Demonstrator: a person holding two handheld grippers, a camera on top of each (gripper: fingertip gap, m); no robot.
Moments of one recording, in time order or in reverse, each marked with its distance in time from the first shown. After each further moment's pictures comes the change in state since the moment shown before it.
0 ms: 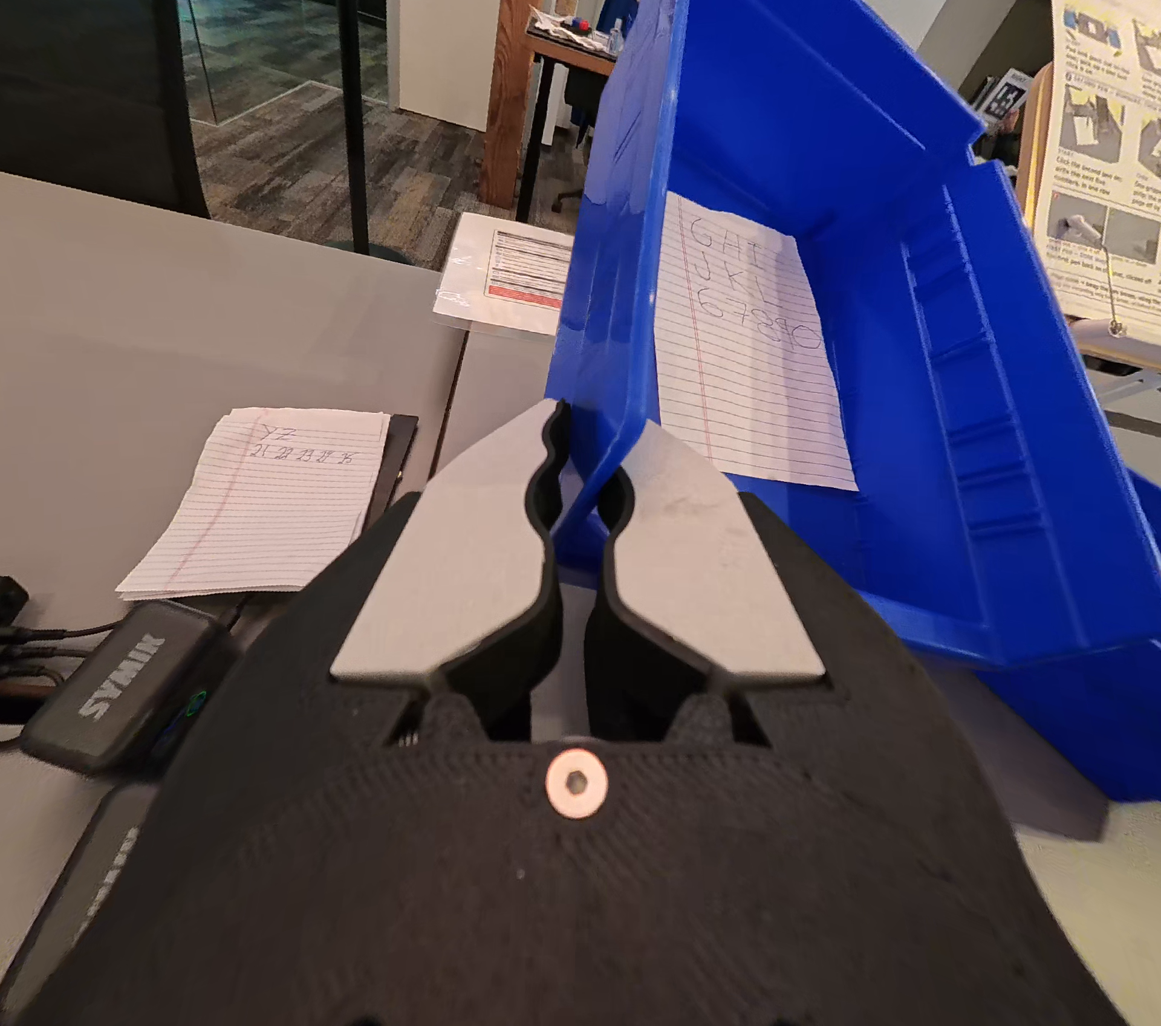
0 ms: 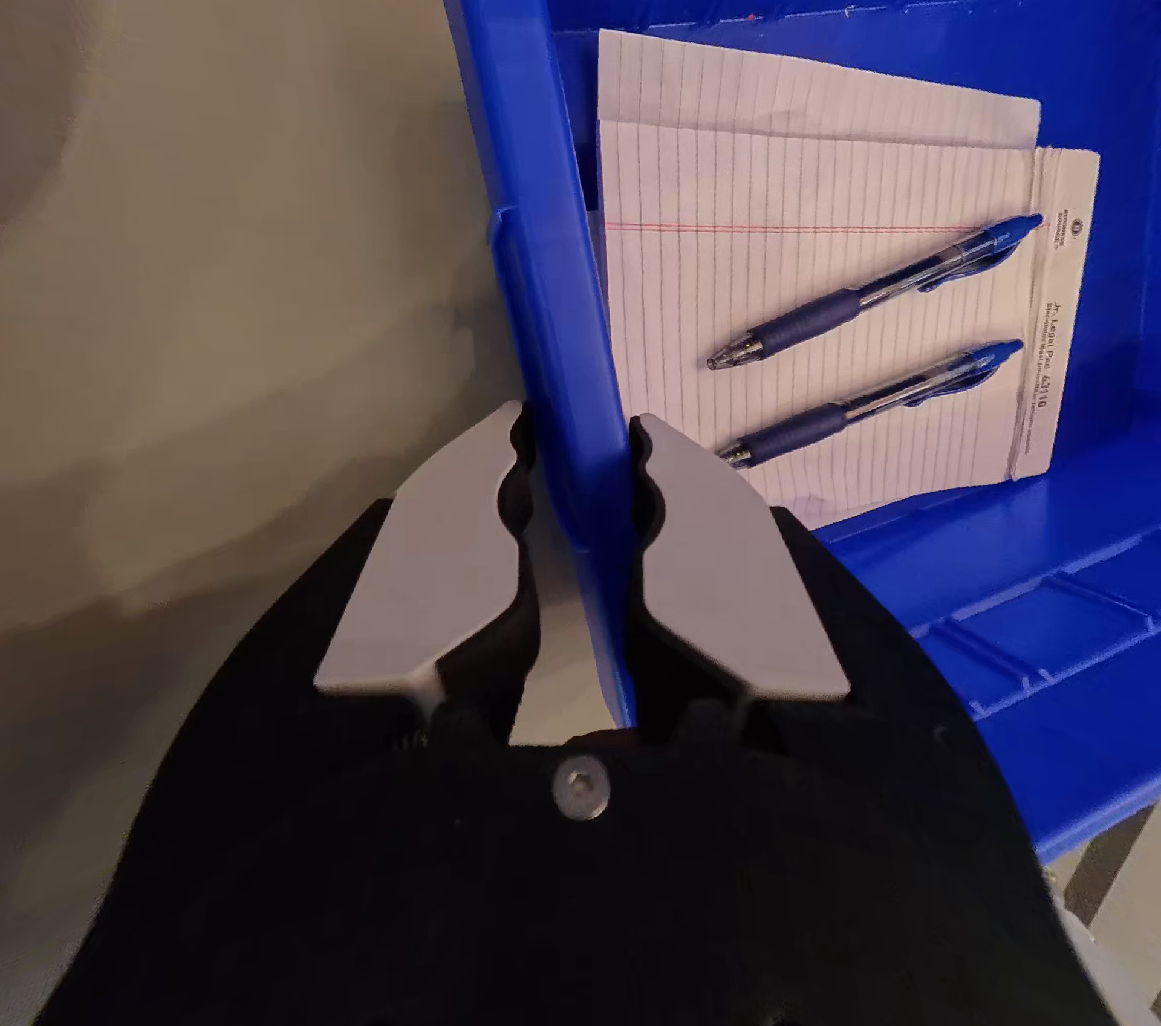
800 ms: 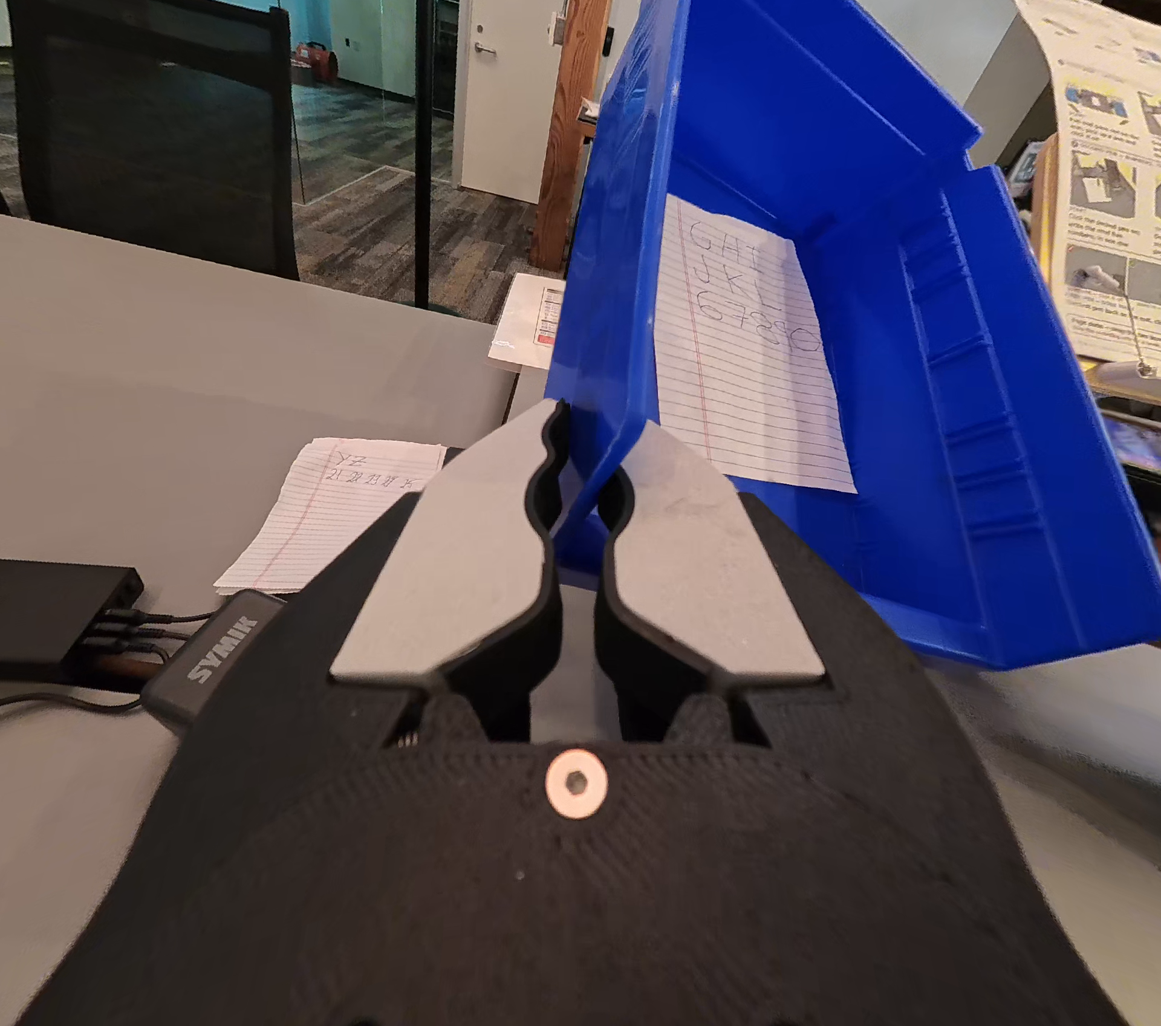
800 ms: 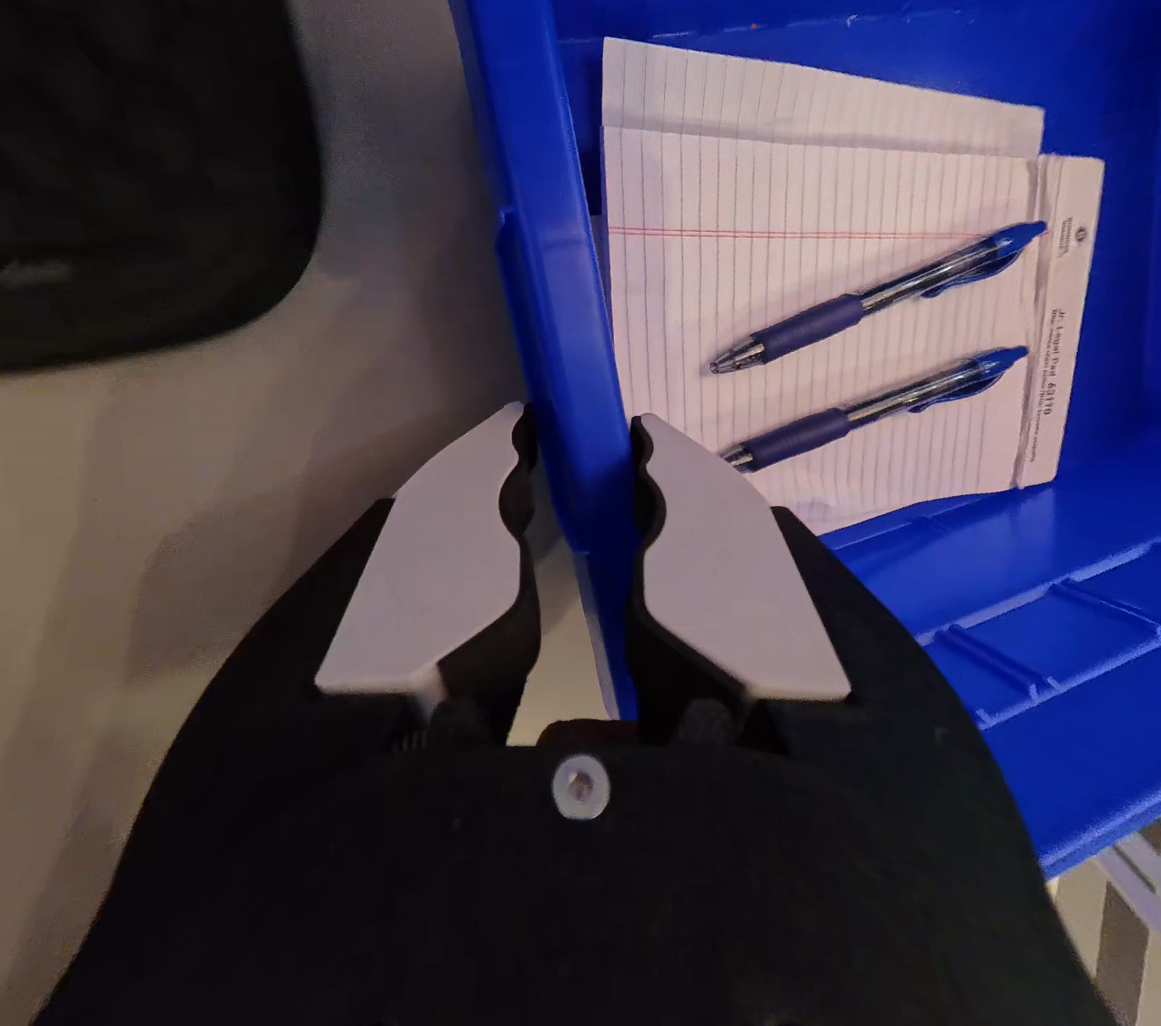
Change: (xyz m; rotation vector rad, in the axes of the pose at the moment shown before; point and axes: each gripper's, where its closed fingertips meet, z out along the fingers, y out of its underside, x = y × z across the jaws) left arm -0.009 -0.017 -0.035 0.109 -0.081 0.030; right arm 0.182 -0.102 0.097 -0.122 0.200 0.490
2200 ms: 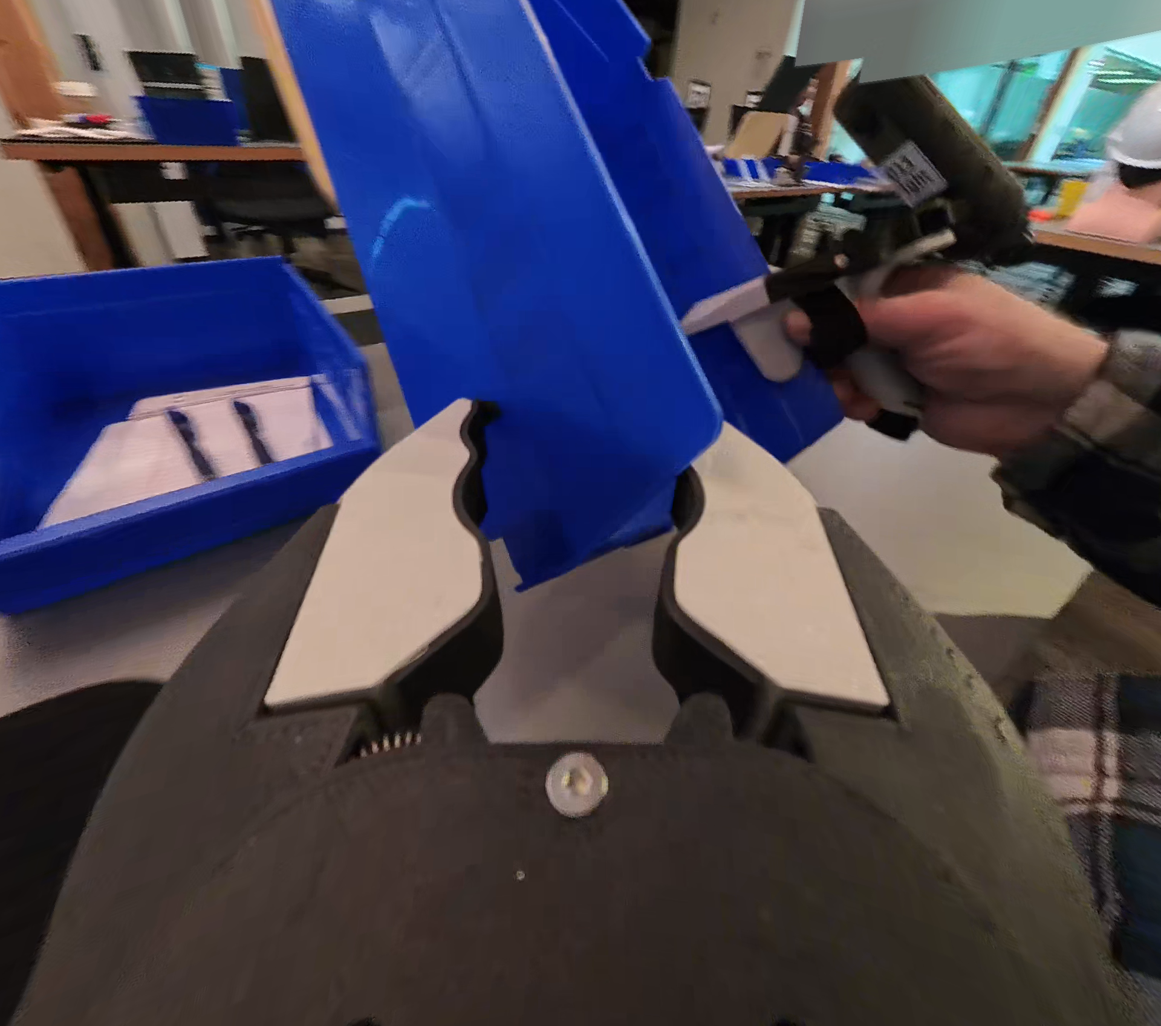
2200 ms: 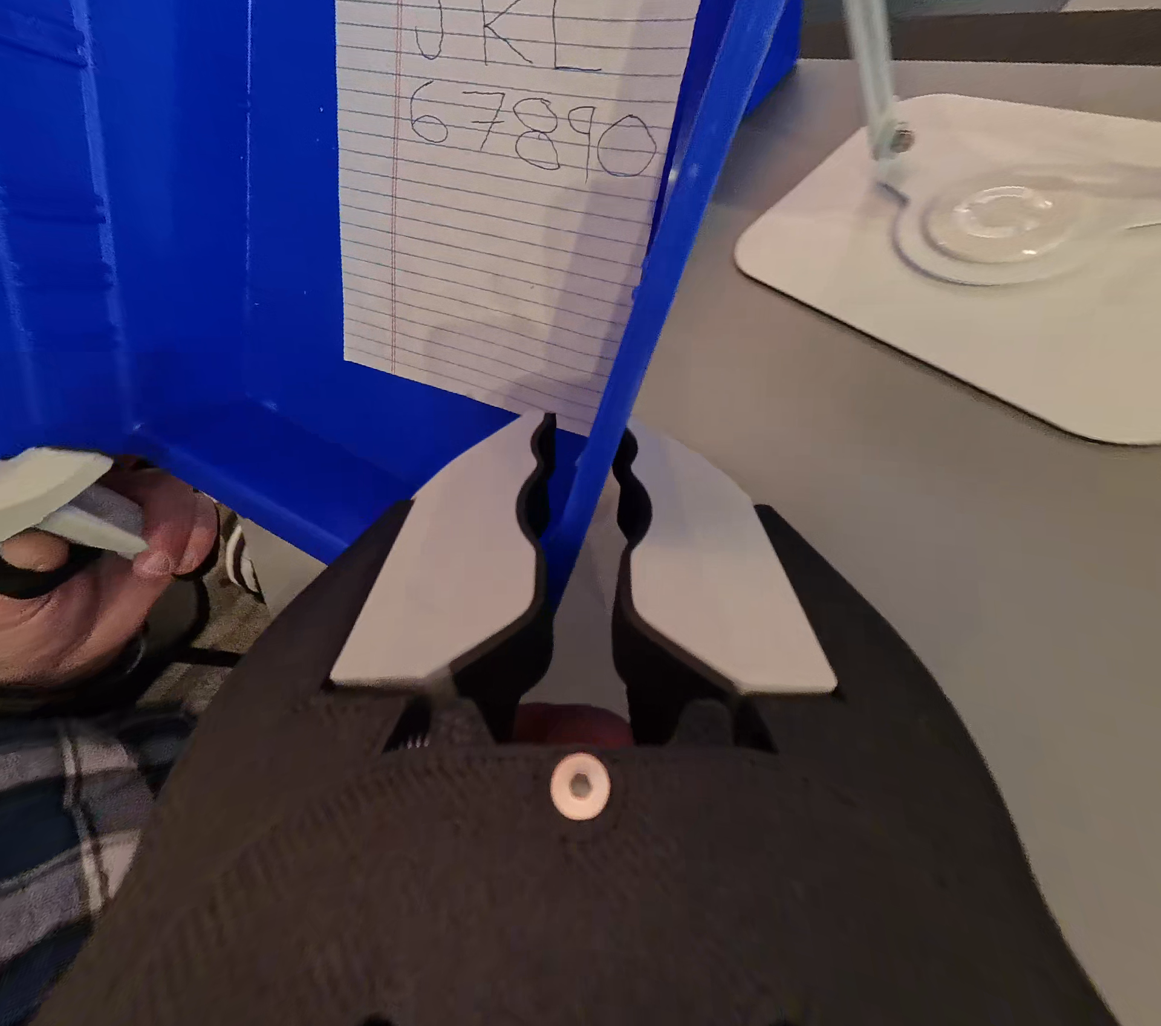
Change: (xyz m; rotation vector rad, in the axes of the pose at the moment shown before) left arm 0.377 0.123 -0.036 -0.008 0.619 0.199; right arm -0.004 0.189 -0.204 0.698 -0.046 0.907
